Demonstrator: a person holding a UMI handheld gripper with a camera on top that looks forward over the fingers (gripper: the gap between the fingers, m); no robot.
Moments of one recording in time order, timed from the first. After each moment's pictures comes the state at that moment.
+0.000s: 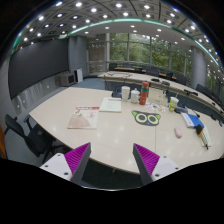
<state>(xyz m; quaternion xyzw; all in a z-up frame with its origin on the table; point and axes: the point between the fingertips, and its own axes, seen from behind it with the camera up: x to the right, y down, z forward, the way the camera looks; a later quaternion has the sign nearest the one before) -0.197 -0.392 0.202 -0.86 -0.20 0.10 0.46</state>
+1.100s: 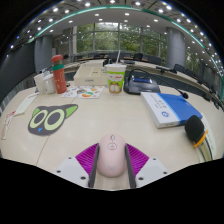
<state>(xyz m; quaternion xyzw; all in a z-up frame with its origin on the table) 0.153 0.019 -0.011 -0.90 -0.07 0.02 0.43</state>
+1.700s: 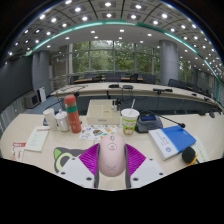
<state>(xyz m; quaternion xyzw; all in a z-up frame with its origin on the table) 0.053 0.050 0.160 -0.85 -0.04 0.02 0.52</state>
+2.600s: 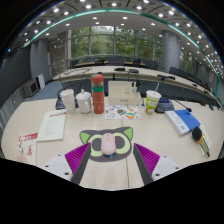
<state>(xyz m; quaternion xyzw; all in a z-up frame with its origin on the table) -0.095 -0.027 0.123 -0.90 -0.03 0.00 0.44</state>
